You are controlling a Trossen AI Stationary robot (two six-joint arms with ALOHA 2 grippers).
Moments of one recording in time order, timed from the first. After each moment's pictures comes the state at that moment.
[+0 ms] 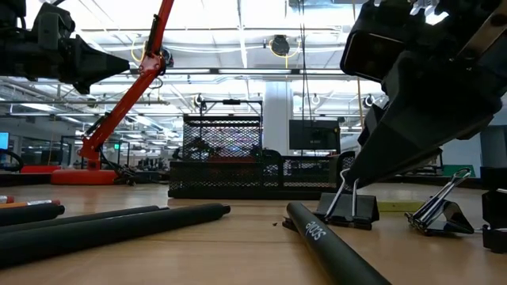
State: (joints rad) left arm -0.07 0.01 0.02 0.11 -0.40 0.02; right arm 0.54 1.82 0.77 0.36 0.20 0.71
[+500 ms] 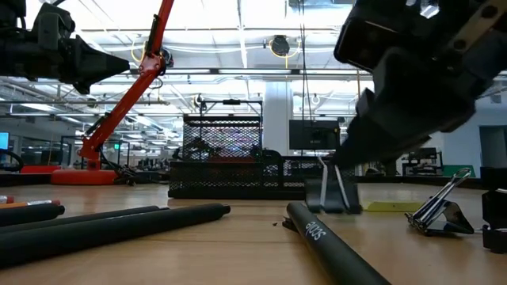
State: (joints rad) left arm -0.07 0.01 0.02 0.11 -0.40 0.02; right arm 0.53 1.82 0.77 0.42 0.21 0.62
